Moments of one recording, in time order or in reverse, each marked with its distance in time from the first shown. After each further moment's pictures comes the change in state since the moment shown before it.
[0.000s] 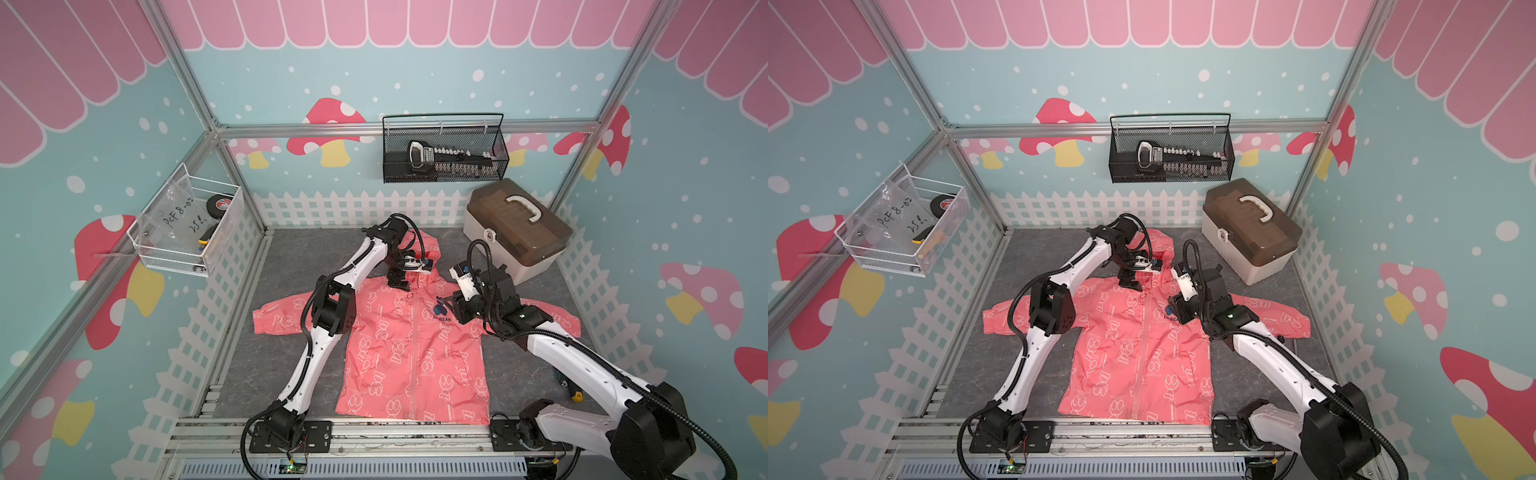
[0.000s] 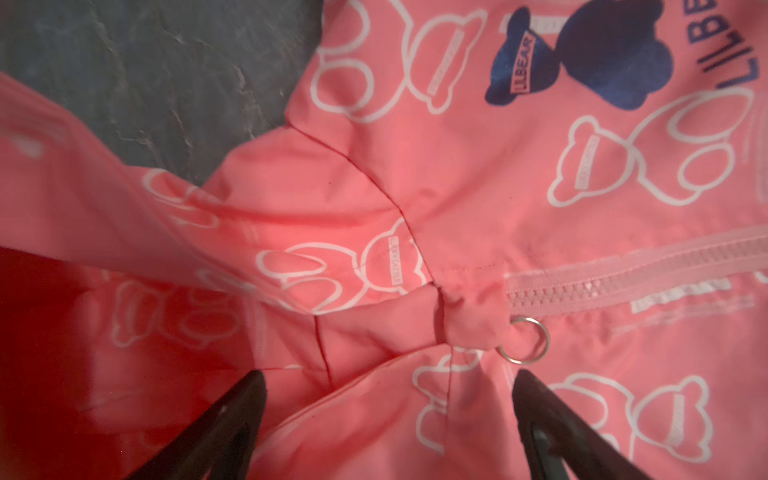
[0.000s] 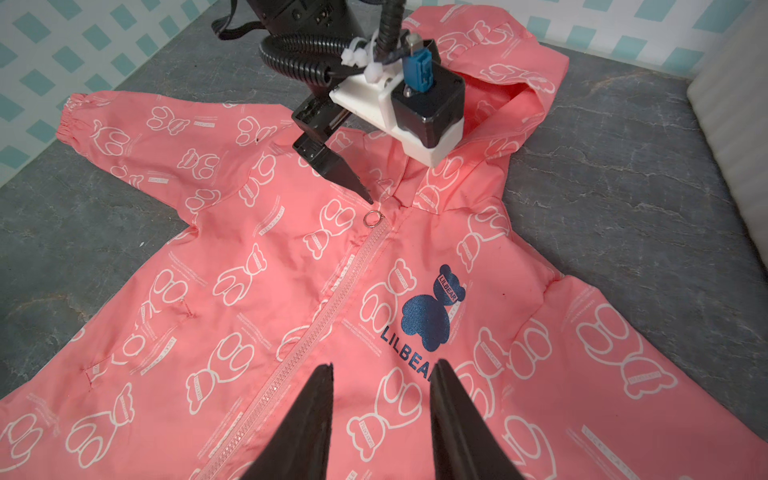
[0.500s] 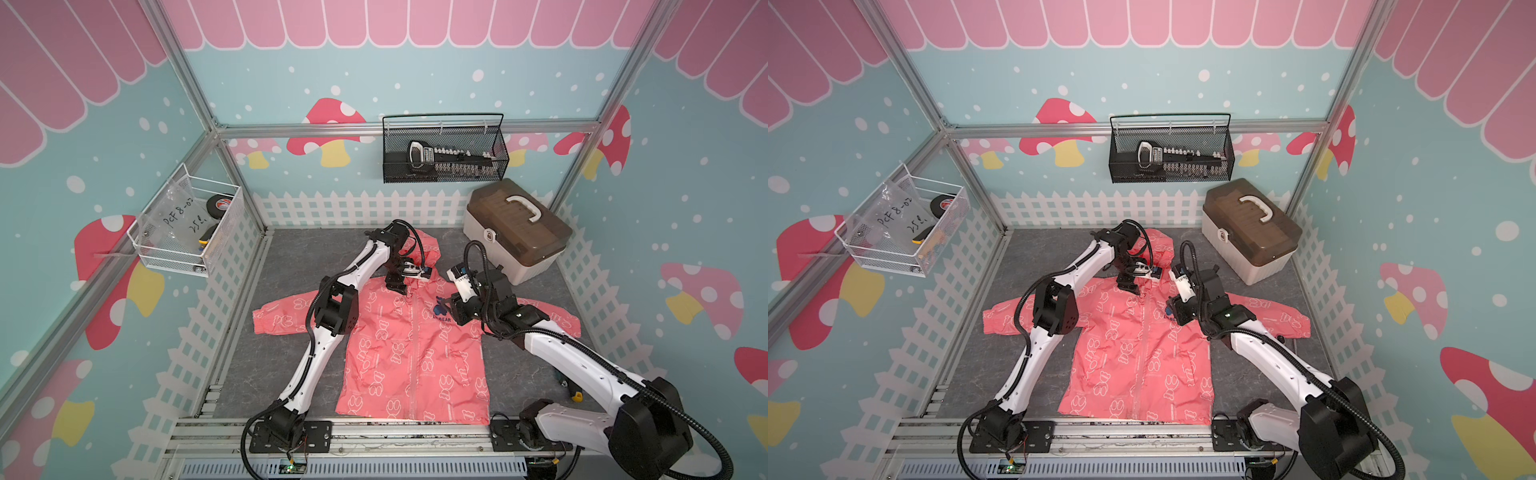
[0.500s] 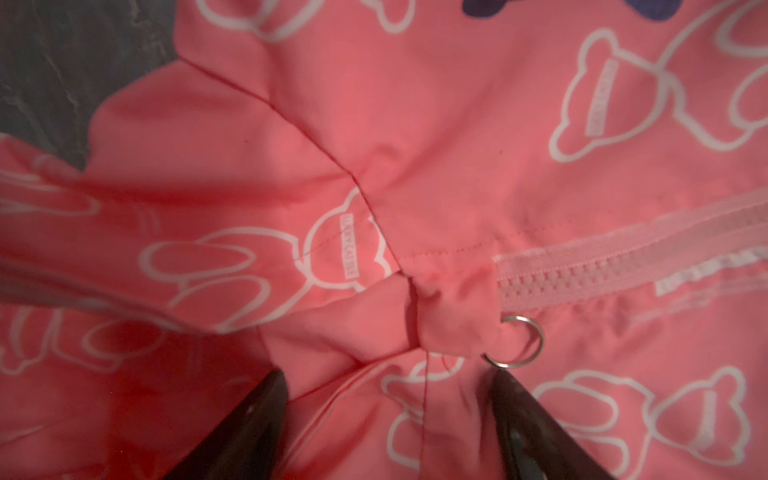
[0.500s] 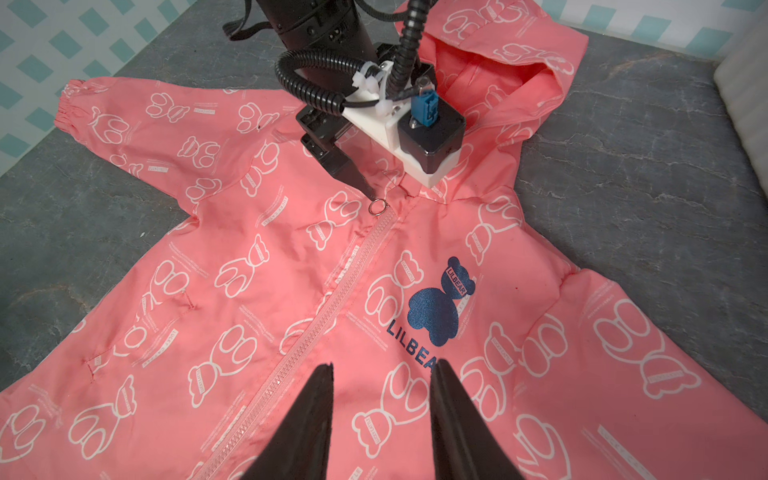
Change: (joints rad) left arm -0.005 0.037 0.018 -0.033 -0.056 0.045; right arm 0.011 0.023 0.000 -0.004 -0.002 0.003
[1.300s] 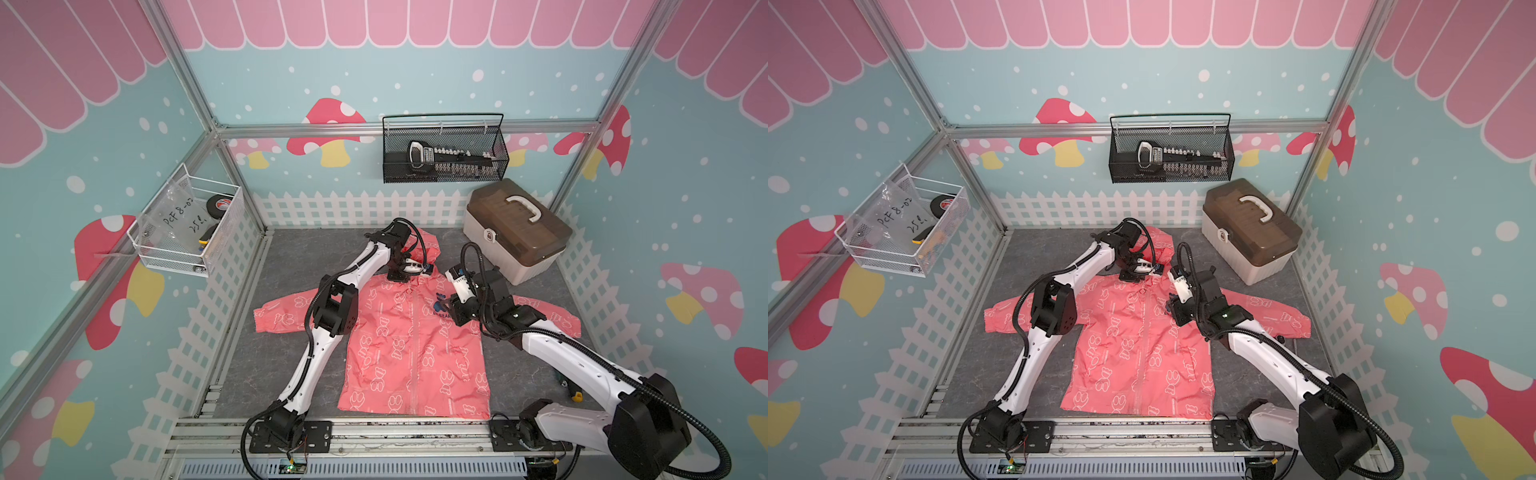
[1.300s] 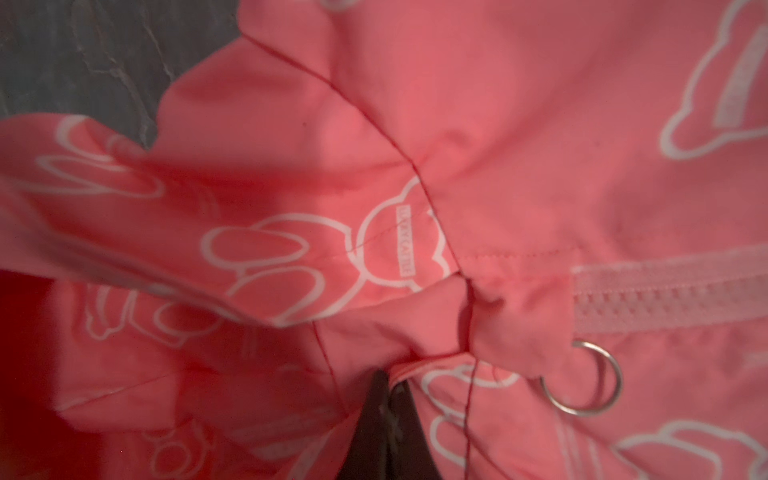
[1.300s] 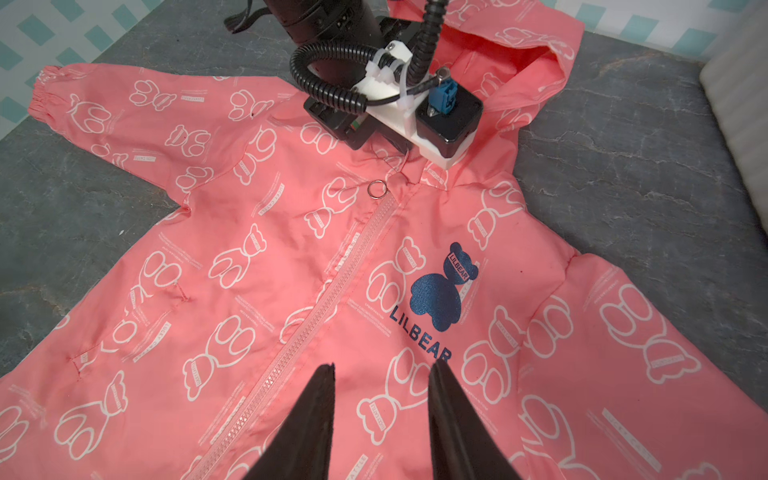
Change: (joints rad) left arm -0.008 -0.060 -0.118 0.193 -0.085 -0.058; right arm 0.020 0.014 -0.009 0.021 0.053 -0.008
